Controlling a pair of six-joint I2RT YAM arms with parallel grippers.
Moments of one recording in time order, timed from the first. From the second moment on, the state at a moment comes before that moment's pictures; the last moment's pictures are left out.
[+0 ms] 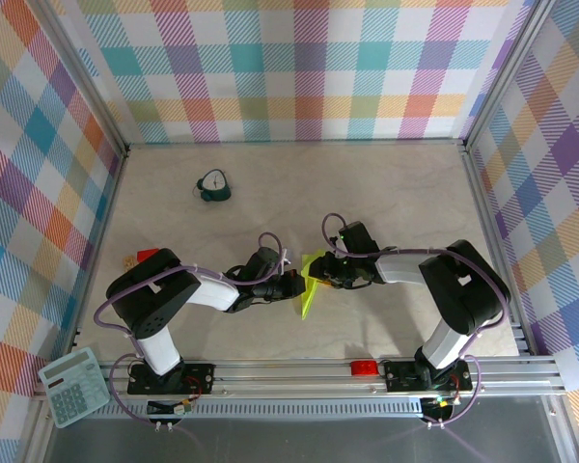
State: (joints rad) left arm -0.79 1.73 0.58 0.47 0.31 -0.91; right arm 0.57 1.67 0.69 0.02 -0.54 0.83
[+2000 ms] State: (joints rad) left arm -0.84 1.75 0.63 0.38 0.24 -0.89; right arm 0.58 1.62 0.62 0.11 -0.51 0.84
